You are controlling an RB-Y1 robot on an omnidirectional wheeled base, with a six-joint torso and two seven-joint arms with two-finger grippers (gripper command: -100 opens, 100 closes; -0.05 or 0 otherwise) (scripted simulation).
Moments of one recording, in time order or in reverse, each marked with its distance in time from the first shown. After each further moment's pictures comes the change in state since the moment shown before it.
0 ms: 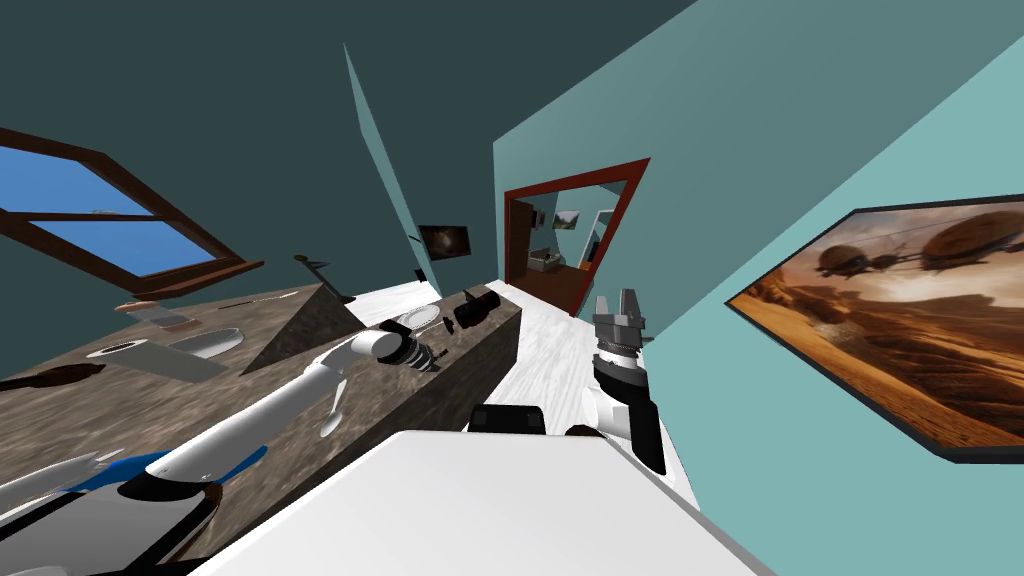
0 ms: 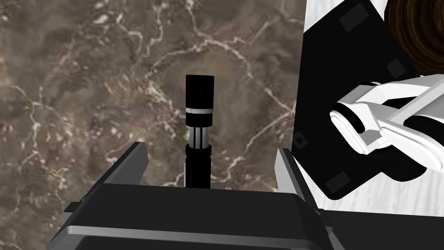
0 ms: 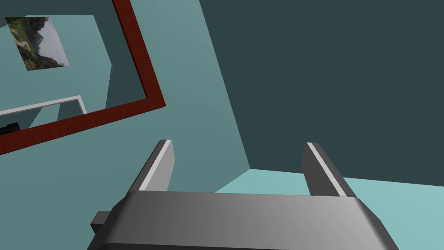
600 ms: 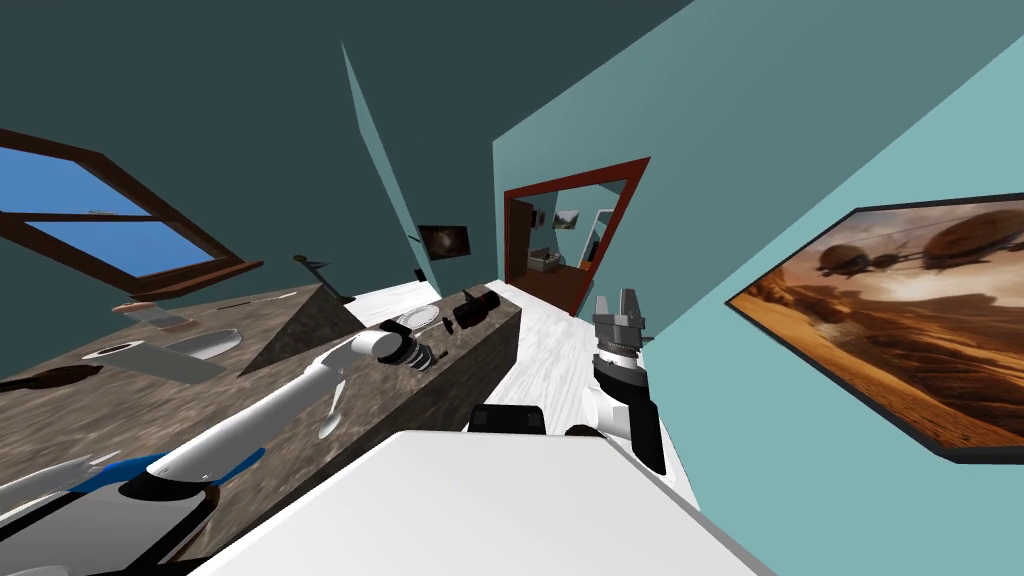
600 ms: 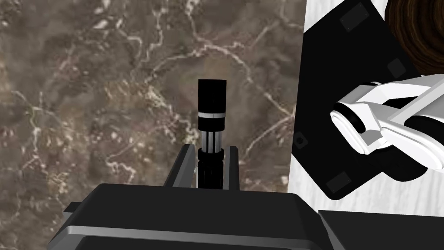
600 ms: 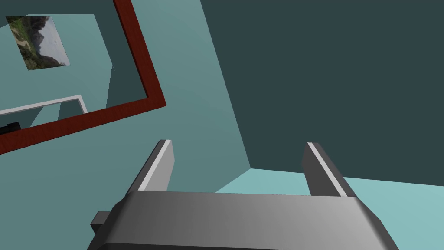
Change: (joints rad) left arm -0.001 -0.001 -0.001 0.002 -0.001 -0.002 -0.004; right arm 0.000 0.000 0.000 0.000 0.000 0.000 0.000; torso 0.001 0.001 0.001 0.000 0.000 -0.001
